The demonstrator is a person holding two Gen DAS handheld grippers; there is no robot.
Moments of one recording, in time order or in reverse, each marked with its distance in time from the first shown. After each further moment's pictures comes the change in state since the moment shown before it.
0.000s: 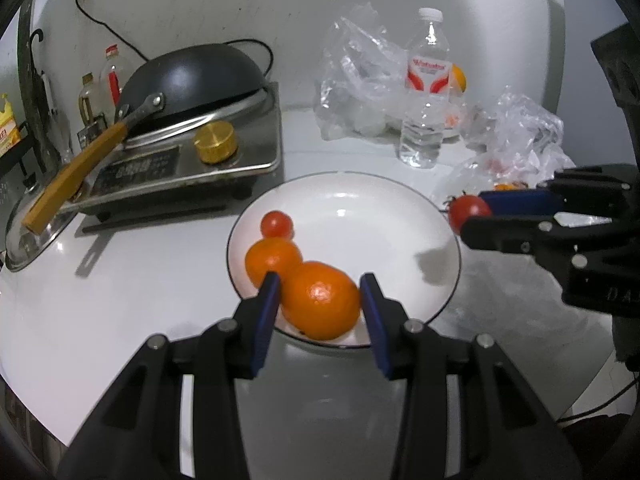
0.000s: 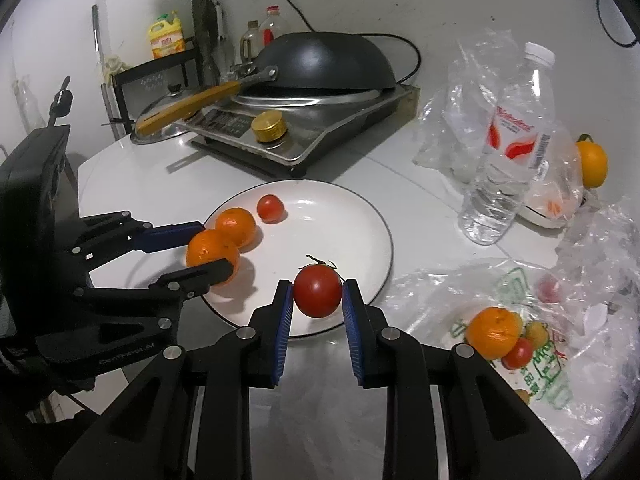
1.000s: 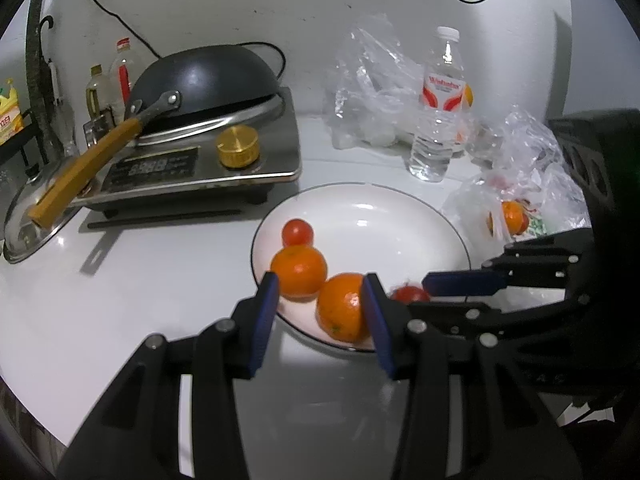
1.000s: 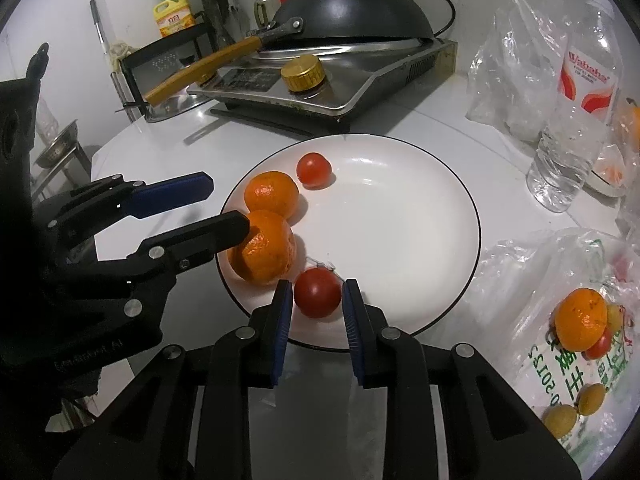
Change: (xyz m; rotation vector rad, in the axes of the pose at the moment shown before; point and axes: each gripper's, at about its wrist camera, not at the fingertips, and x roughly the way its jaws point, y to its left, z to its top) left arm -0.008 0.022 0.004 -0.042 -0.023 -0.017; right arm 0.045 0.018 -0.003 0.045 0.106 0.116
